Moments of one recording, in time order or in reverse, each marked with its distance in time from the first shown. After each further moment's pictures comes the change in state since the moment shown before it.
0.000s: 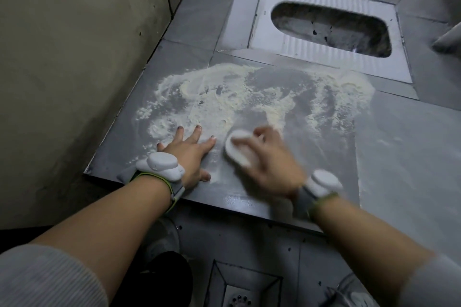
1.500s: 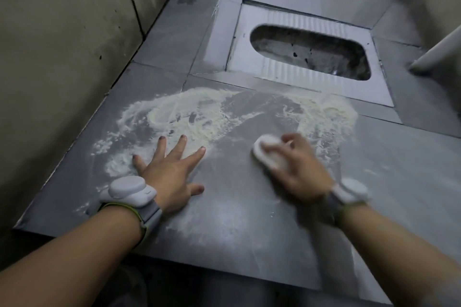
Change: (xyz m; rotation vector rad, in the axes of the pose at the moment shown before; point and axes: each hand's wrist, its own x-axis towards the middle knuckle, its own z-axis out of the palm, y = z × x) left_hand 0.042 0.027 -0.020 -0.093 0.081 -0.078; right_hand 0.017 0.117 -0.044 -0.096 0.090 0.035
